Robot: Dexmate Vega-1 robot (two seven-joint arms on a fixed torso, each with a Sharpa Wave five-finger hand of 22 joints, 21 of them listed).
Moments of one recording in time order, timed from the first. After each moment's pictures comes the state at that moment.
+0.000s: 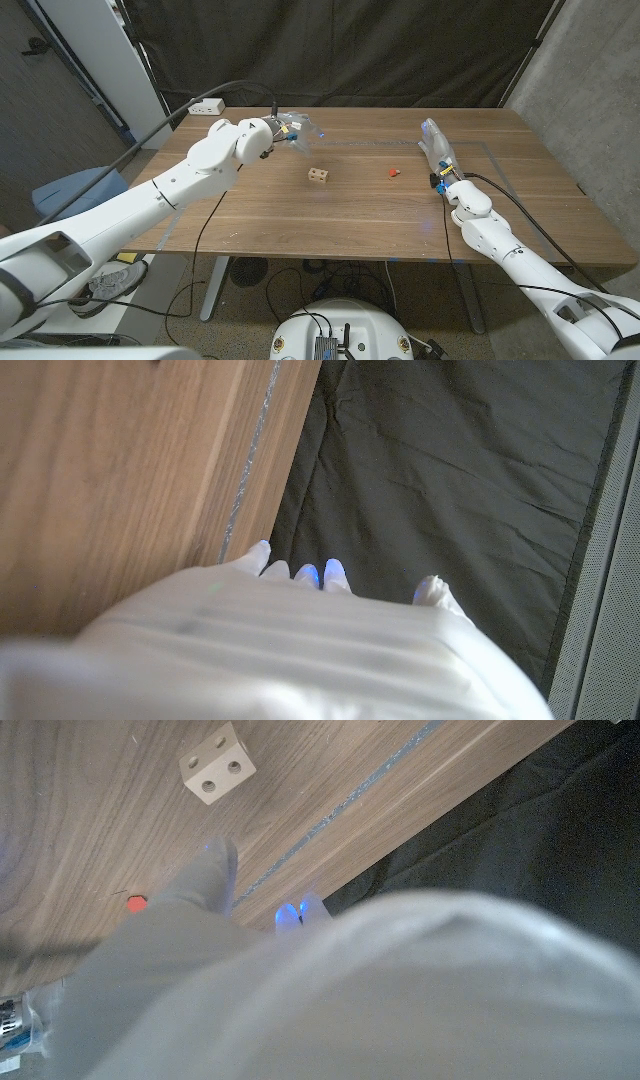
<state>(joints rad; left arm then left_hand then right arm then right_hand) 0.50 0.84 0.78 -2.00 0.82 0.38 -0.50 0.76 -0.12 0.61 -0.18 0.18 0.22 -0.20 0.22 0.18 0.23 -0.21 0.22 0.20 -0.11 0.01 0.18 0.17 -0.17 0.13 0.18 0.17 -0.82 -0.48 -0.38 -1.22 0.58 0.35 -0.05 0.13 0.11 0.23 0.00 0.21 0.04 -0.09 0.19 0.17 -0.09 -0.08 0.18 0.17 -0.15 -0.02 0.19 0.19 0.01 0.03 0.19 0.17</state>
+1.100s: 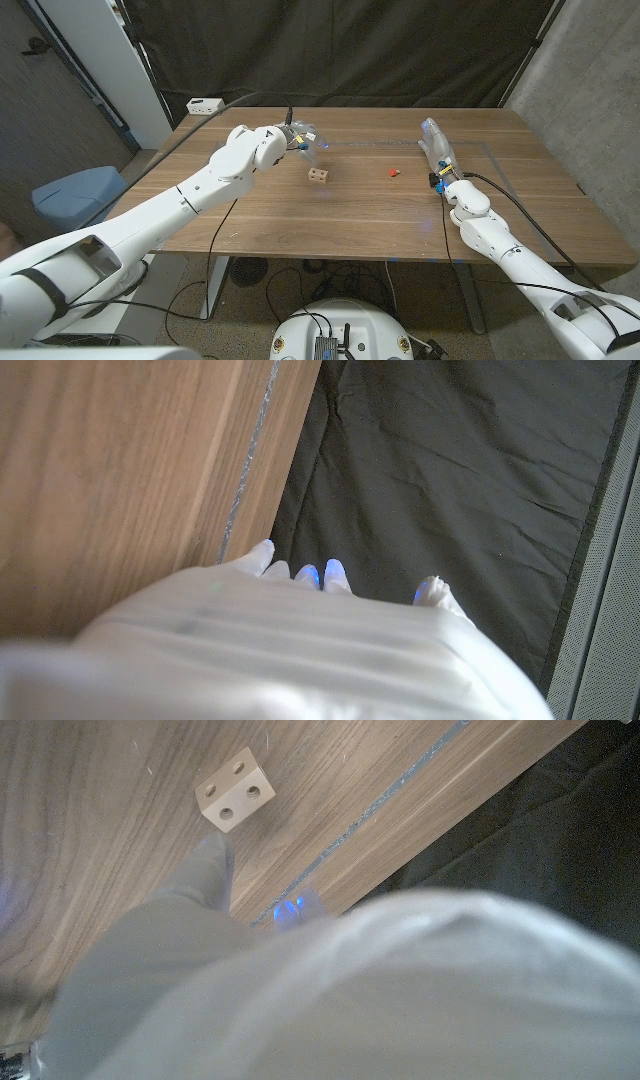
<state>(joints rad) 0.51 0.73 0.80 -1.93 0.95 0.36 -0.58 0.77 -0.14 0.58 -0.16 0.18 0.25 -0.17 0.22 0.18 0.29 -0.21 0.24 0.21 -0.09 0.01 0.19 0.17 -0.17 0.15 0.18 0.17 -0.80 -0.47 -0.38 -1.20 0.57 0.36 -0.06 0.12 0.11 0.23 0.00 0.21 0.04 -0.07 0.19 0.17 -0.09 -0.08 0.18 0.17 -0.16 -0.03 0.19 0.19 0.00 -0.03 0.19 0.16</state>
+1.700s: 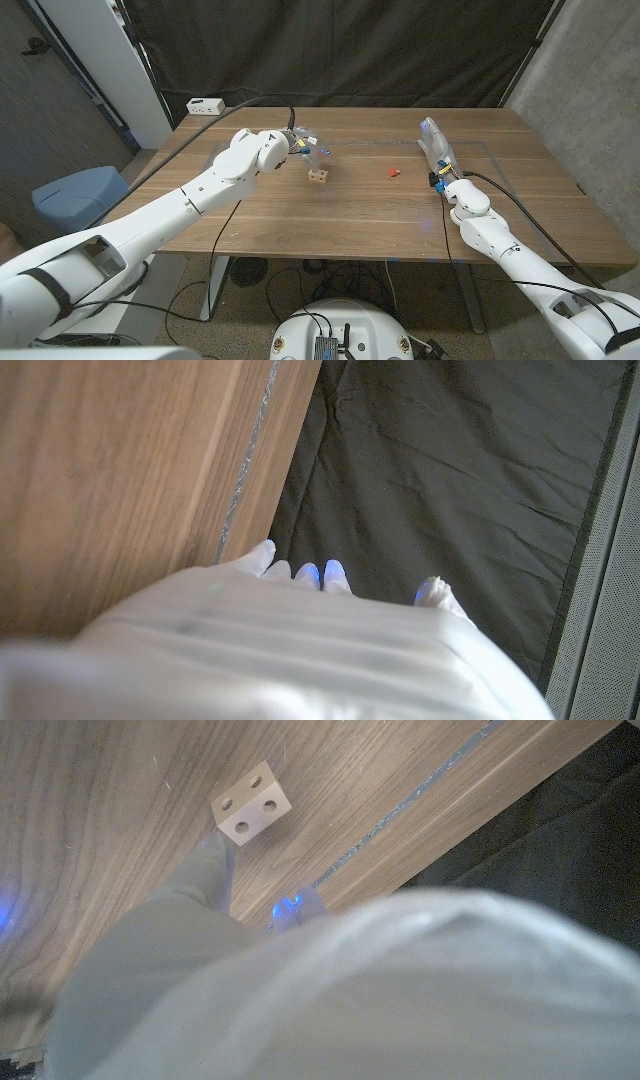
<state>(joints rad) 0.51 0.72 0.82 -1.89 0.94 0.34 -0.58 0.78 -0.13 0.57 -0.16 0.18 0.27 -0.16 0.22 0.18 0.31 -0.21 0.25 0.22 -0.08 0.00 0.19 0.17 -0.17 0.16 0.19 0.17 -0.79 -0.47 -0.38 -1.19 0.56 0.37 -0.05 0.11 0.10 0.23 0.00 0.21 0.03 -0.05 0.19 0.17 -0.08 -0.07 0.18 0.17 -0.15 -0.03 0.19 0.19 0.01 -0.03 0.19 0.16</state>
